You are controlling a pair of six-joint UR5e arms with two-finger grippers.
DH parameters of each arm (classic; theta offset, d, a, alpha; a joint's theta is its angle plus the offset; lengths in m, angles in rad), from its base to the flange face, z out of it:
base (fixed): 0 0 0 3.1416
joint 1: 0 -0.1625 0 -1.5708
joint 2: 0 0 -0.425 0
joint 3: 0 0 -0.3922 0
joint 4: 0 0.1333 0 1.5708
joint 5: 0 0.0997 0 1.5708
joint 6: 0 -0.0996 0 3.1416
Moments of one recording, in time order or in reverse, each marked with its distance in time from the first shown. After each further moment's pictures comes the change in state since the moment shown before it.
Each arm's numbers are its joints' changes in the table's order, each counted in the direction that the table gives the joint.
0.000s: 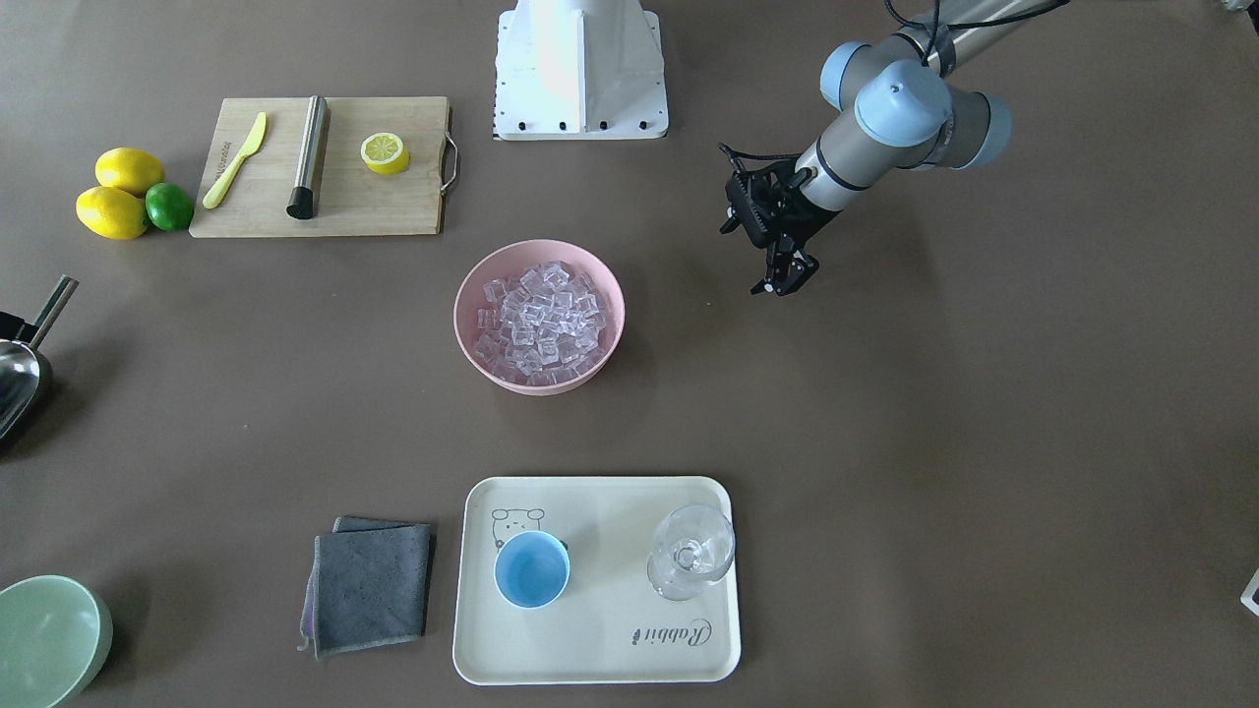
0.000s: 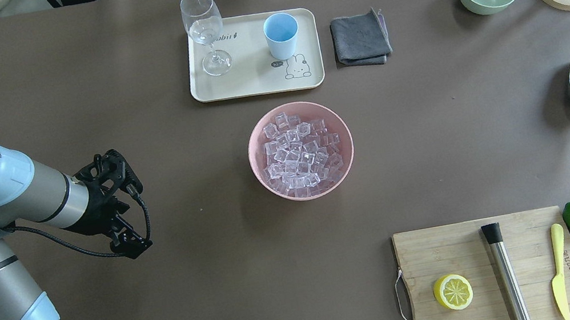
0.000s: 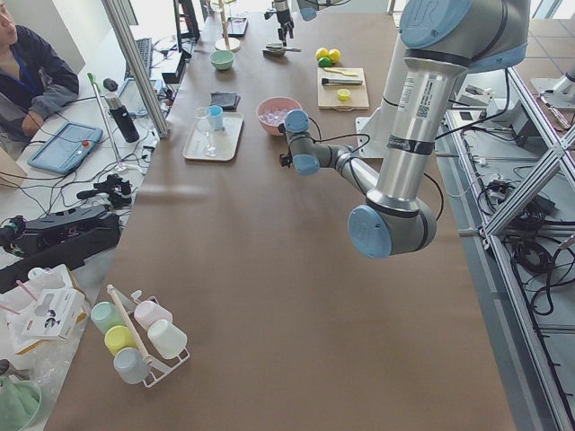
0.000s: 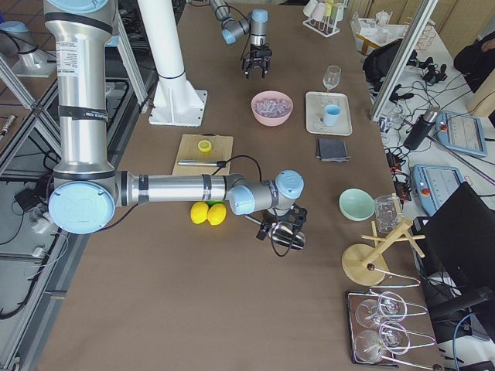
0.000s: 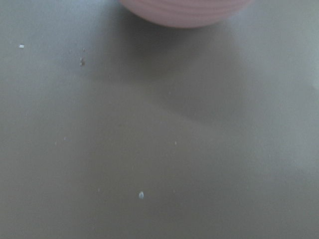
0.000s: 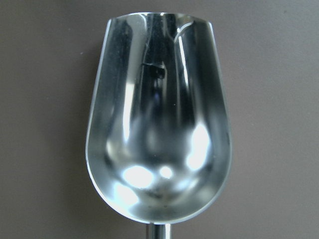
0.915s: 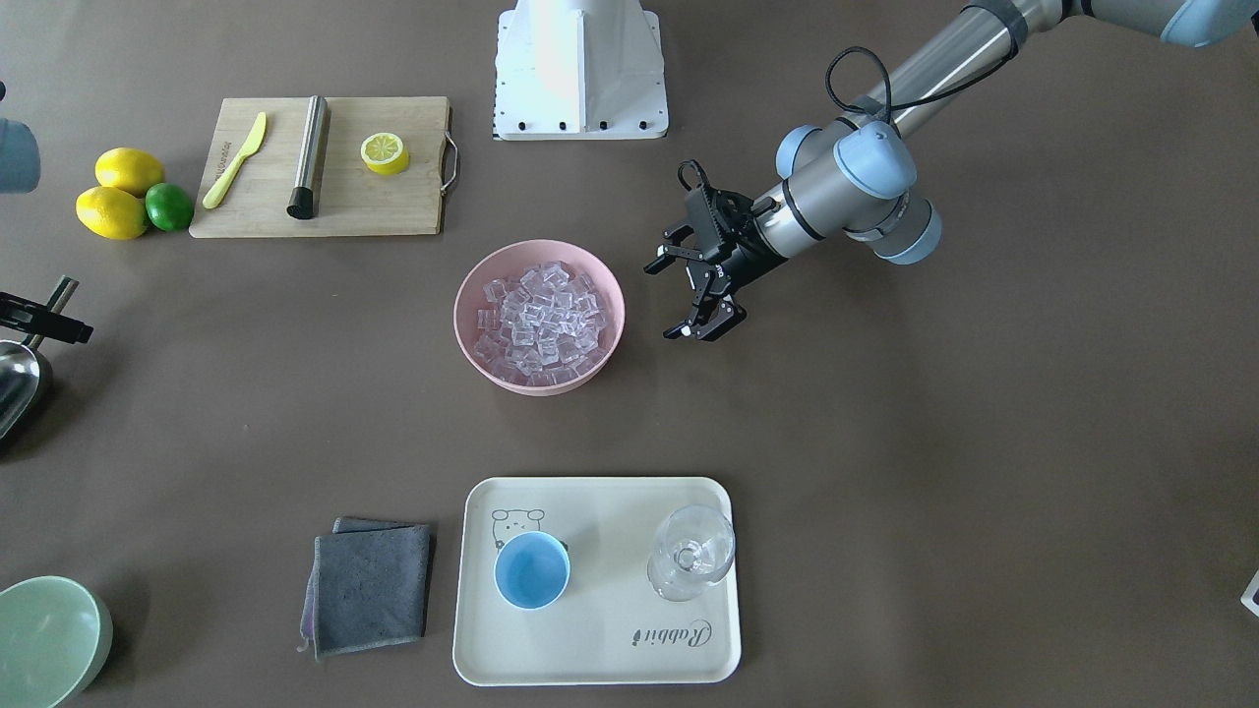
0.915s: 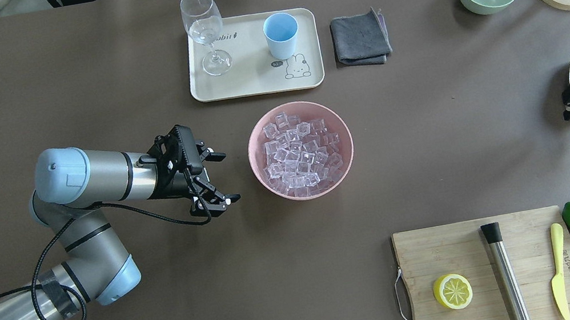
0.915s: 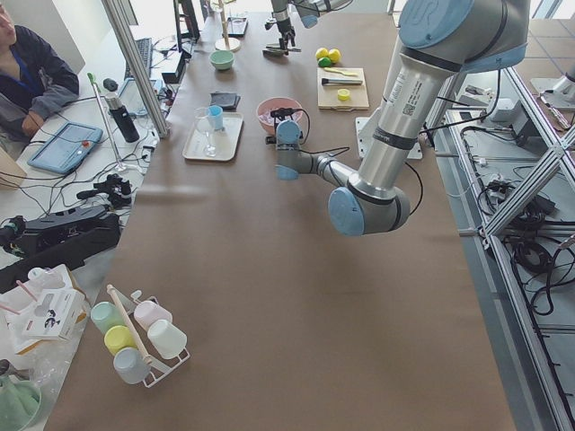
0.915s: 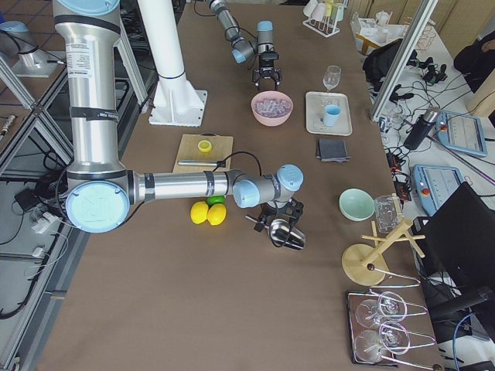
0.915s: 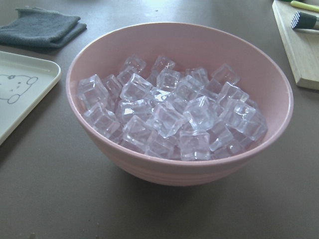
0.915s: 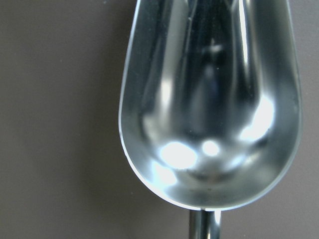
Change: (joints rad) left arm 0.003 -0.199 0.358 -0.627 0.082 0.014; right arm 0.090 0.026 -0.005 -0.012 -0.002 -0.067
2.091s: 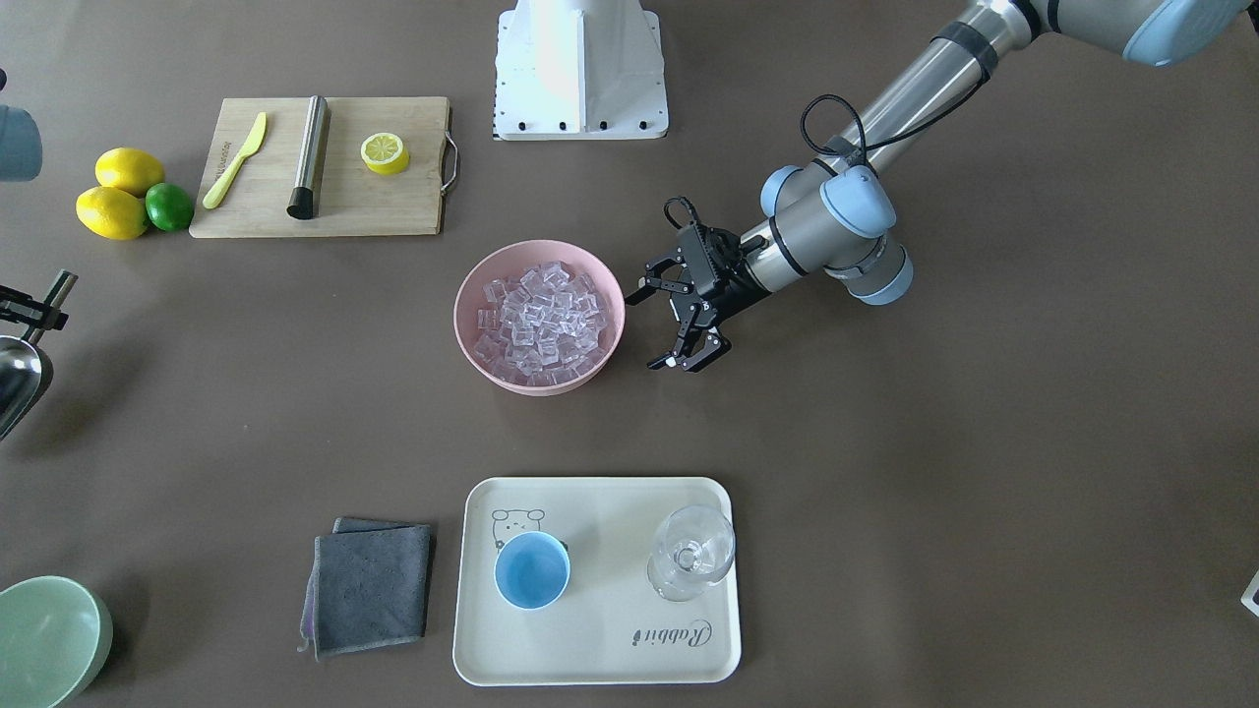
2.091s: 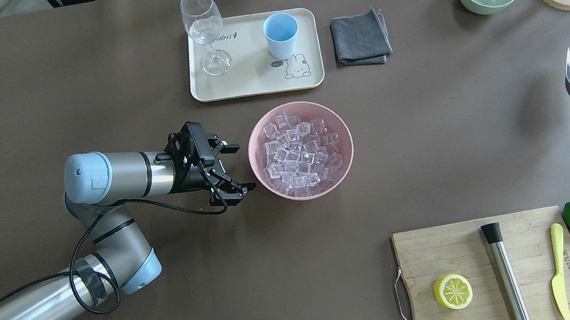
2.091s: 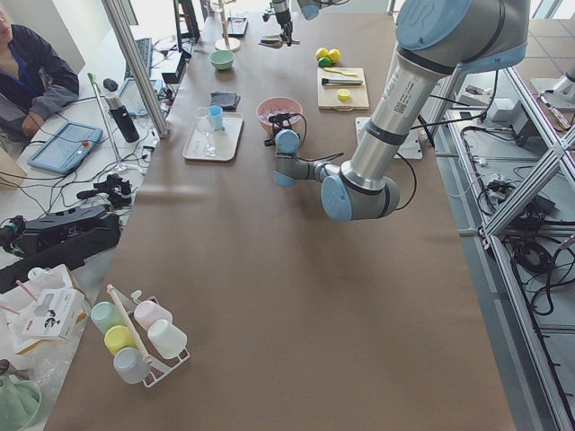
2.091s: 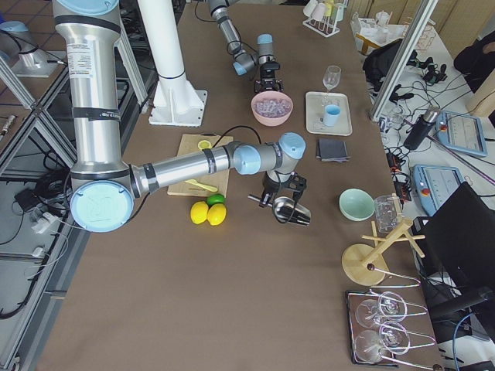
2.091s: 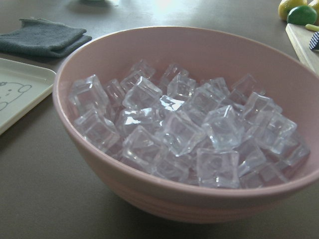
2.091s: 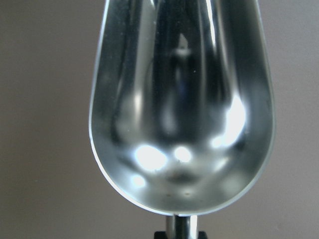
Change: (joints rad) left arm -0.041 -0.119 0.247 -0.235 0.071 0.084; right arm -0.007 0.026 0.232 -0.292 -0.085 0.091
